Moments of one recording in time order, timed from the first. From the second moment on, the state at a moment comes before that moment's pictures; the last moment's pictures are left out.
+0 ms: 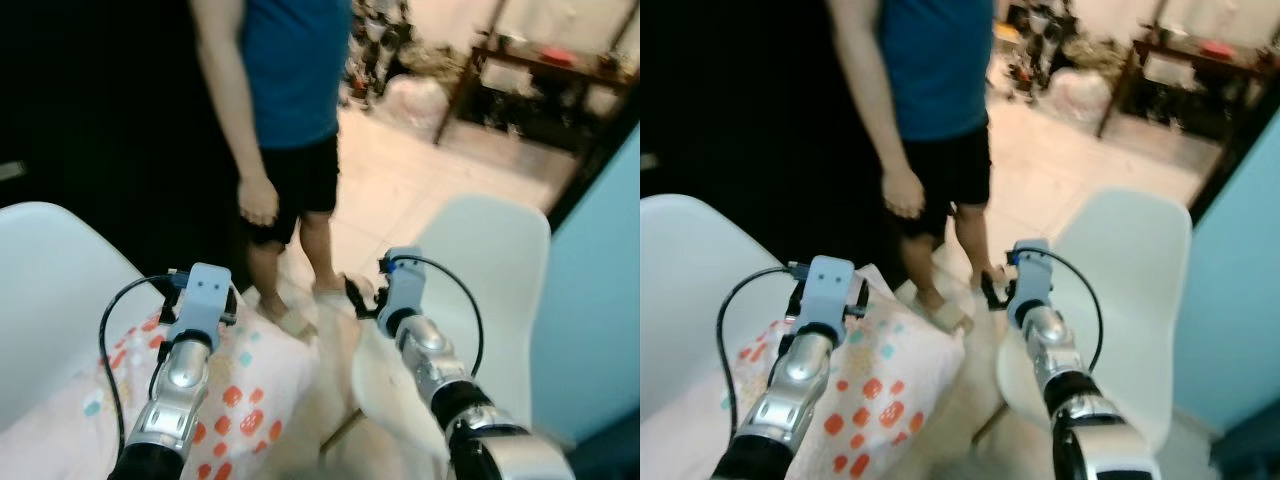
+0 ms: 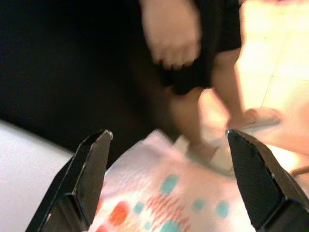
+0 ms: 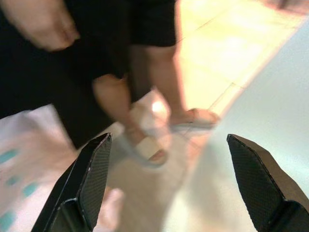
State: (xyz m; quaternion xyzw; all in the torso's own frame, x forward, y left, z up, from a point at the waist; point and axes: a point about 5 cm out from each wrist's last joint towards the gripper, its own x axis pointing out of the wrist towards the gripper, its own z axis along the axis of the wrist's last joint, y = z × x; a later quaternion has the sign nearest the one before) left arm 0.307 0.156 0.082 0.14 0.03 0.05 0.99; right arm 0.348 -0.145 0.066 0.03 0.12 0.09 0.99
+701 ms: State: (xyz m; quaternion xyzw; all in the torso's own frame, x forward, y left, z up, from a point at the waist) left arm 0.305 0.161 0.078 0.14 0.04 0.06 0.99; right arm 0.350 -0.142 0.069 0.03 0.12 0.10 0.99
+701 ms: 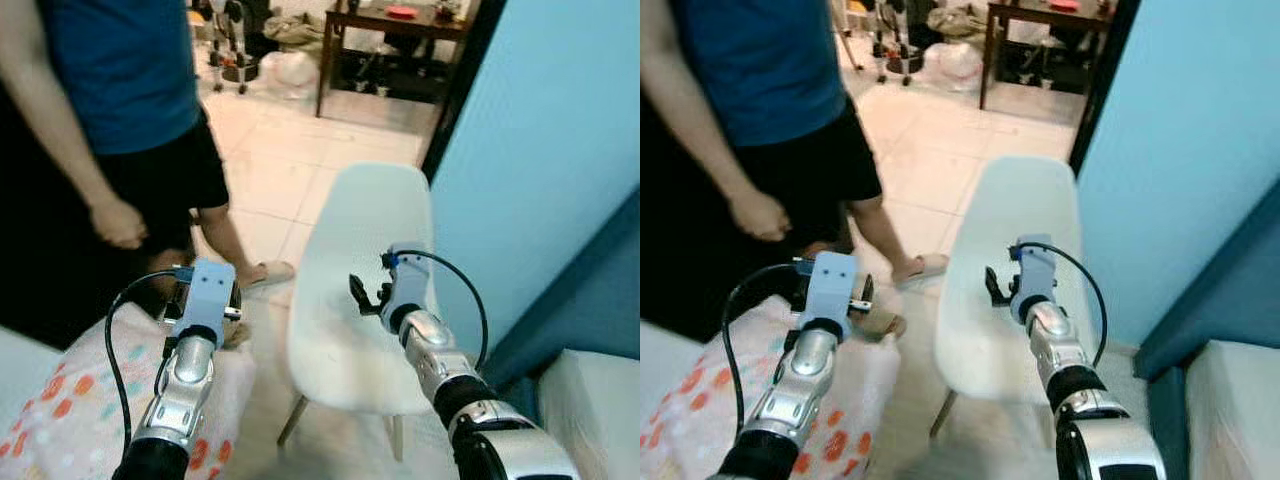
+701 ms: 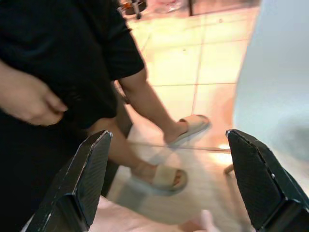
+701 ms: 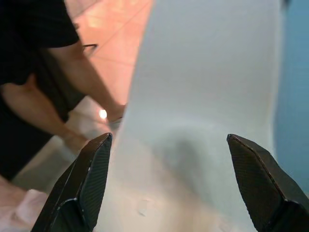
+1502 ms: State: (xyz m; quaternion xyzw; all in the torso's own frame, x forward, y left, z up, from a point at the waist) left arm 0.300 0.164 0.071 0.14 0.05 0.06 0.99; right arm 0.347 -0.136 0.062 0.04 0.13 0.10 0.99
